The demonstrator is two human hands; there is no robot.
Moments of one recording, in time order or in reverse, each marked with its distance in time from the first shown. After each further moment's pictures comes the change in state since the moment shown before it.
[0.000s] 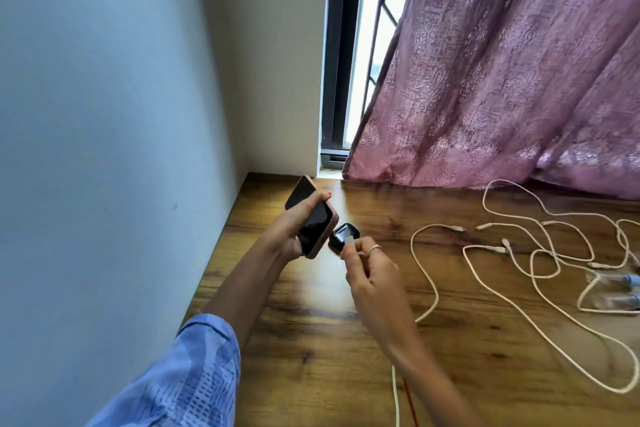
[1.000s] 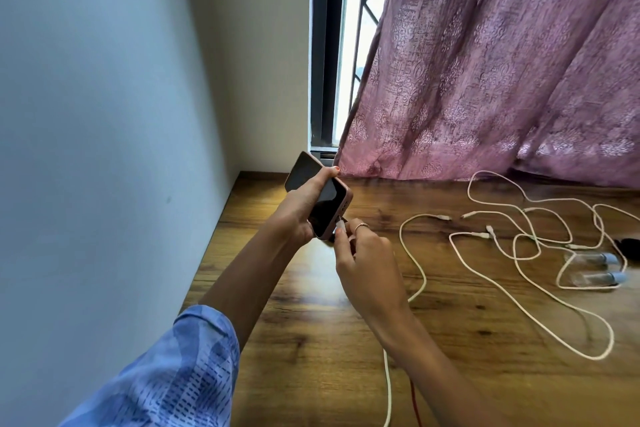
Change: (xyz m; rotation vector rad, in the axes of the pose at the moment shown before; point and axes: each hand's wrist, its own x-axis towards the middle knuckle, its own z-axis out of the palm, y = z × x) left_hand -0.050 0.007 0.032 0.008 -0.035 0.097; right_hand -0.004 -0.013 -0.002 -0.347 0.105 -0.061
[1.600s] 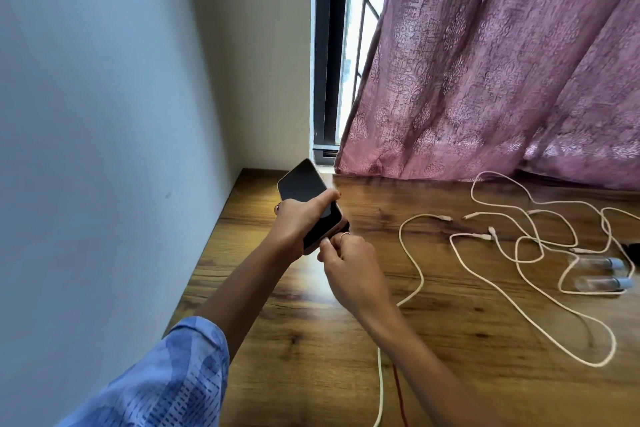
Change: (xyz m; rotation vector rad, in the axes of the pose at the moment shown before) left_hand 0.008 -0.026 -0.003 0.197 0.174 0.151; right_hand 0.003 0.000 0.003 0.077 -0.199 0.158
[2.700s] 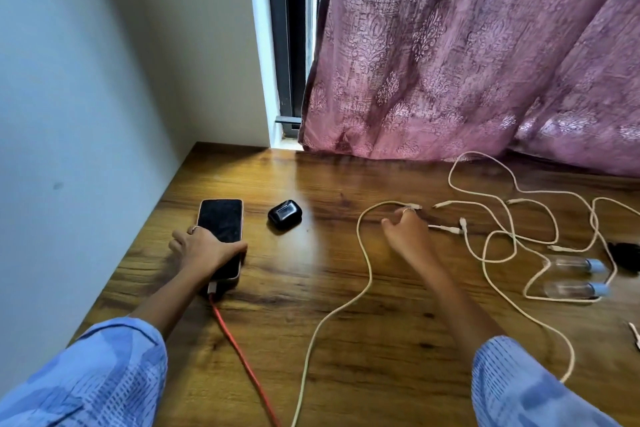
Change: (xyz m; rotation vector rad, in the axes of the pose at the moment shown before) left_hand 0.079 -0.090 -0.020 0.931 0.440 -0.133; right_hand 0.134 0.192 -0.094 -0.205 0.017 0.394
